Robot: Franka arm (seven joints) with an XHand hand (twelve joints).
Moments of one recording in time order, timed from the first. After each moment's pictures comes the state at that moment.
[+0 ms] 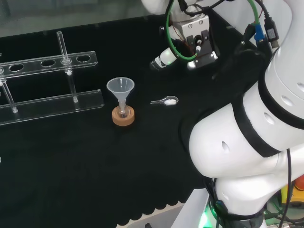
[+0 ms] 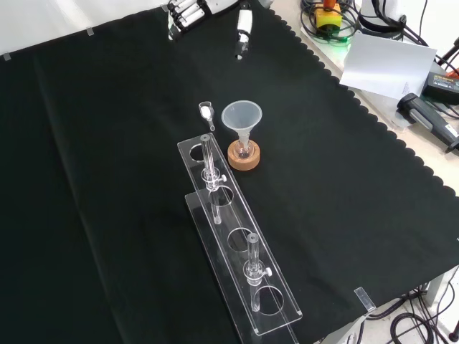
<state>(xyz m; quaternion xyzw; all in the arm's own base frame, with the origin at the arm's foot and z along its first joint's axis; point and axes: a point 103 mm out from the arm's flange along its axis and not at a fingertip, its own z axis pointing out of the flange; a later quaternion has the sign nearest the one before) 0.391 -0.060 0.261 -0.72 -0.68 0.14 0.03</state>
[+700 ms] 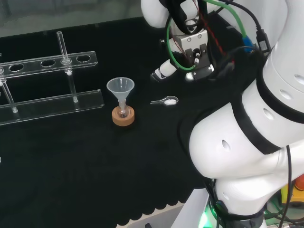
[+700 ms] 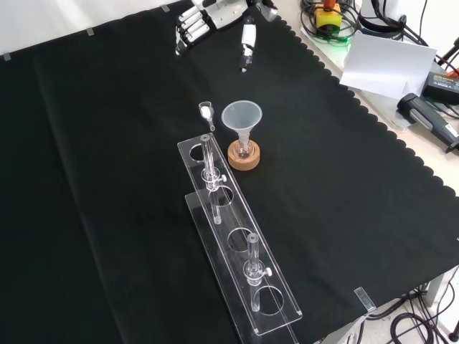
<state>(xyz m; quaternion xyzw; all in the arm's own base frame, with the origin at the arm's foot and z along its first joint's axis) 0.382 -0.057 0.224 -0.72 -0.68 0.14 0.04</state>
